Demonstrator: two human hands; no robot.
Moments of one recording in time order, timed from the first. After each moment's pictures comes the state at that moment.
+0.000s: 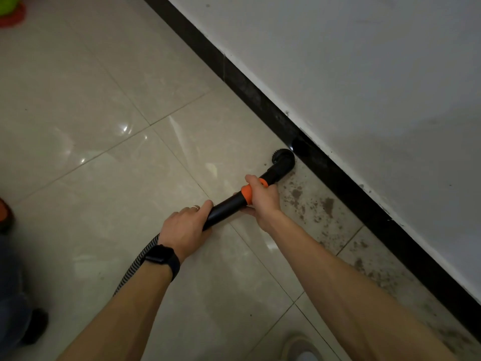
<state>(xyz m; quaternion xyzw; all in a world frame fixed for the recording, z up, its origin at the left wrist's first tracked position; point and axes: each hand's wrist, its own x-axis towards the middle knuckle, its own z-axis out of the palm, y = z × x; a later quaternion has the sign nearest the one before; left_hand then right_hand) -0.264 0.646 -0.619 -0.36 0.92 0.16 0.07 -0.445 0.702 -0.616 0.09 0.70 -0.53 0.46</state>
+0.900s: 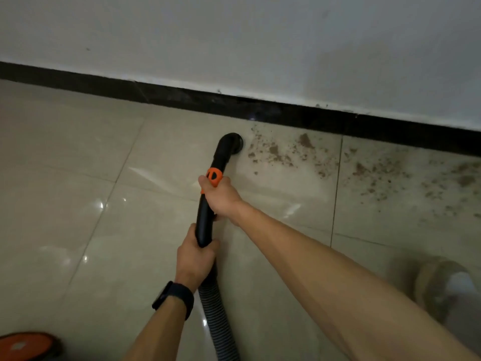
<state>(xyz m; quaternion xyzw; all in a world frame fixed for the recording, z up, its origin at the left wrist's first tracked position) -0.233 0.635 -0.596 -0.44 0.76 0.46 0.10 -0.373 0.668 -0.606 0.07 0.70 -0.53 0.47</state>
